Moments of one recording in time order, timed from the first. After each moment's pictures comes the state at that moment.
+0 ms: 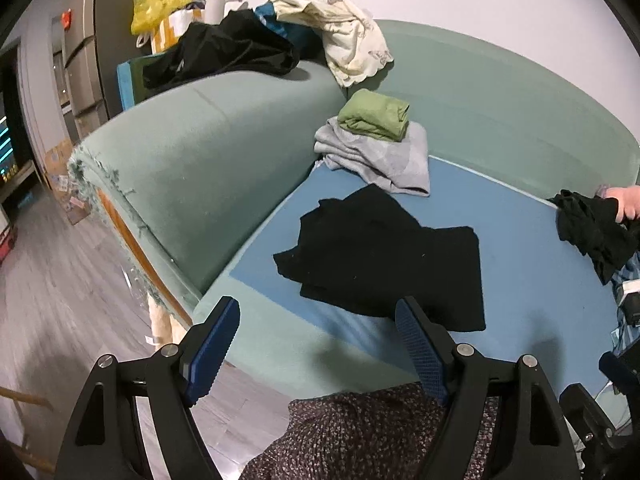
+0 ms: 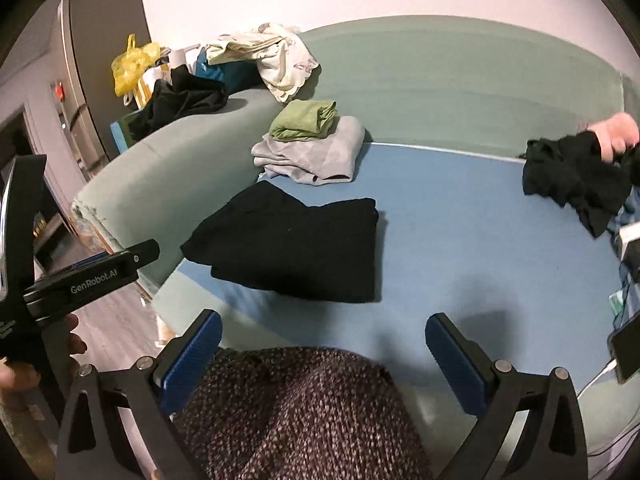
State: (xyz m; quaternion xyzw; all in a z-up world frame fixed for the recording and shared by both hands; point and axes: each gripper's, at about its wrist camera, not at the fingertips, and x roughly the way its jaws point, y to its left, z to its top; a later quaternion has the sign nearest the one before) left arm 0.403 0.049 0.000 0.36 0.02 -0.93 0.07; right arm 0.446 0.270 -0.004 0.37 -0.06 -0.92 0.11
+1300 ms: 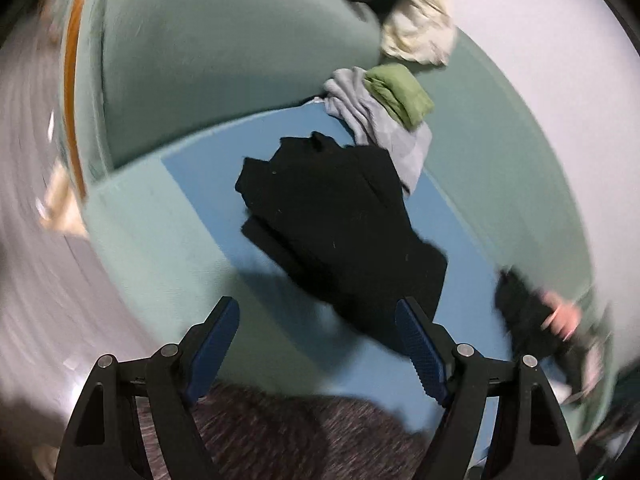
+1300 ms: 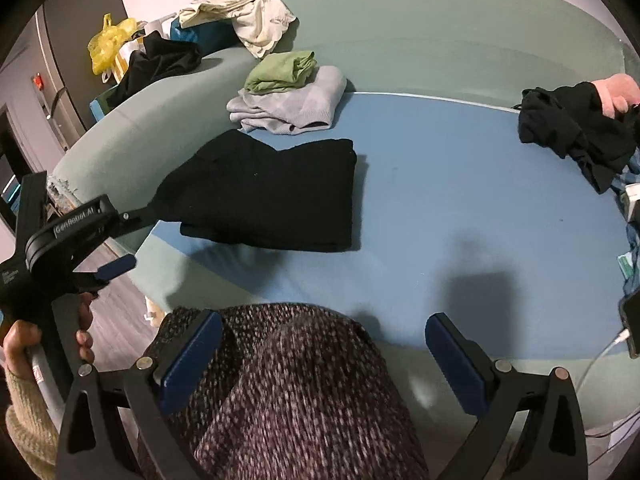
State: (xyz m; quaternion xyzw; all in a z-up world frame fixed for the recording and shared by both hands) left arm 0.353 -0.022 -0.097 0.40 0.36 -0.84 0.00; right arm 0.424 0.274 -0.060 0.44 -0.07 -0.89 0.09
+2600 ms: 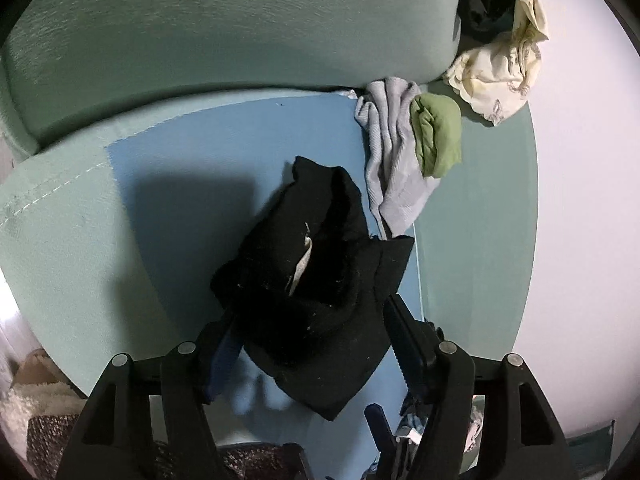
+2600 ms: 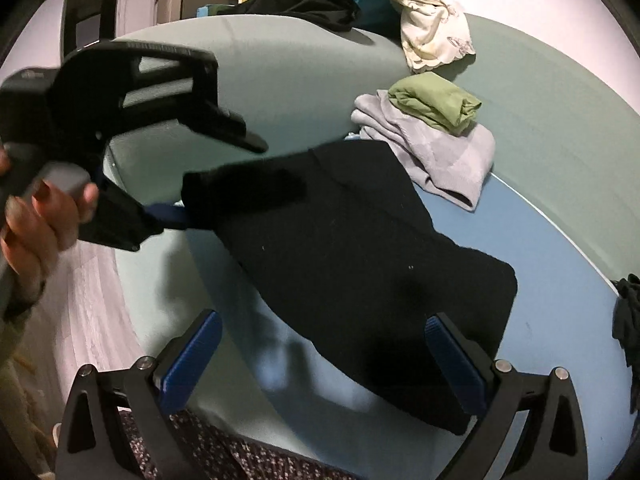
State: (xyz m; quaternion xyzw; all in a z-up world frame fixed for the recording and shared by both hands) left arm 0.249 -0.090 -0.121 0.45 0.52 -0.73 -0.05; right arm 0.318 0.129 -0.096 0.37 0.16 -0.89 0.22
